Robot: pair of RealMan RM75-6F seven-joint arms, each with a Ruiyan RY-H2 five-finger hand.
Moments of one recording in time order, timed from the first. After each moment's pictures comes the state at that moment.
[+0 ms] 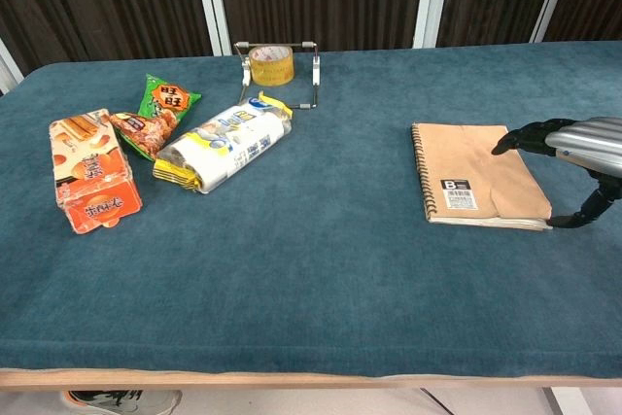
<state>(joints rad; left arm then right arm) -0.15 -1.02 0.06 -1.71 1.58 1.35 -0.03 0.57 -1.53 -0.02 -0.98 -1.55 0.98 0.10</state>
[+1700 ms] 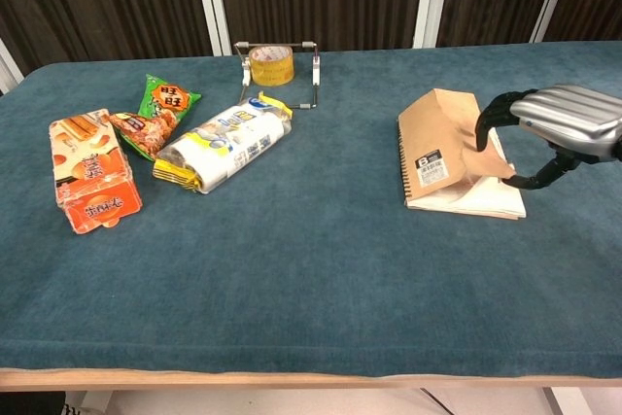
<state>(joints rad) -0.14 -1.02 0.07 -1.72 1.59 1.36 -0.02 0.62 -1.67 0.02 -0.80 -1.59 1.11 0.10</state>
